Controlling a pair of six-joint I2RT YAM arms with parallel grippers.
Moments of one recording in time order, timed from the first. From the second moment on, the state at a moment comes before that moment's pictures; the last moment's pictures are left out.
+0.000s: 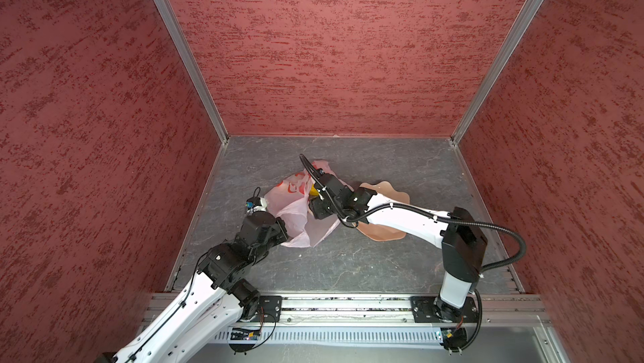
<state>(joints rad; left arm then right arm) -0.61 0.61 0.66 -0.75 -0.22 -0.90 0.96 1.81 1.45 -0.47 0.11 0.43</state>
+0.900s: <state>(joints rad) -0.55 0.64 0.68 -0.69 -0.23 -0.87 0.96 1.66 1.61 -0.41 0.05 0.38</state>
